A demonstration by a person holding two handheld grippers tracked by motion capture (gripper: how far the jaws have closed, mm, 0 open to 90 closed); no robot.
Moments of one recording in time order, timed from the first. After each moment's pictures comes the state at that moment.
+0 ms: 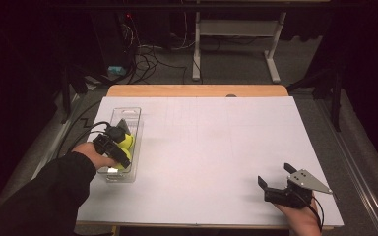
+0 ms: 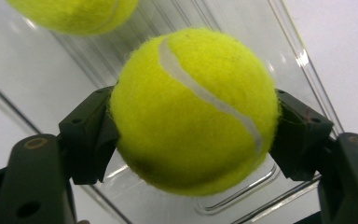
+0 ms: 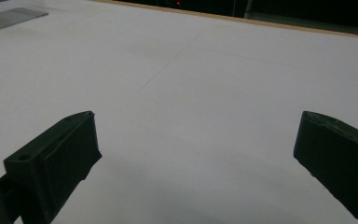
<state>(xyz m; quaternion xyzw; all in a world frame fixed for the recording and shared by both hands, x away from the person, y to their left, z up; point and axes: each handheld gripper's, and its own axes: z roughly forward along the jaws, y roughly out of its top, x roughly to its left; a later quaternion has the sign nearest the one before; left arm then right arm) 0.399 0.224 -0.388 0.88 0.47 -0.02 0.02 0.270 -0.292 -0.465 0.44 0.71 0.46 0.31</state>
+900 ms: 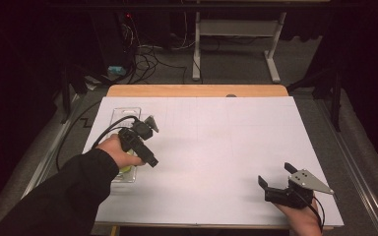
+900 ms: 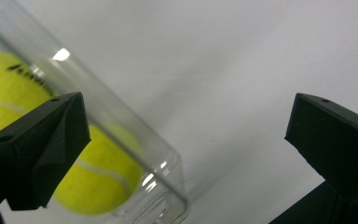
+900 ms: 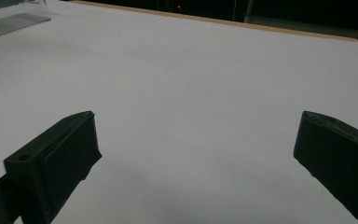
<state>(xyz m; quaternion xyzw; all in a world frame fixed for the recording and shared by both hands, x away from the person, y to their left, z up) 0.387 0.136 -0.357 0.92 0.38 0.00 0.07 0.269 -0.292 -0.462 0.44 0.70 0.46 0.31</state>
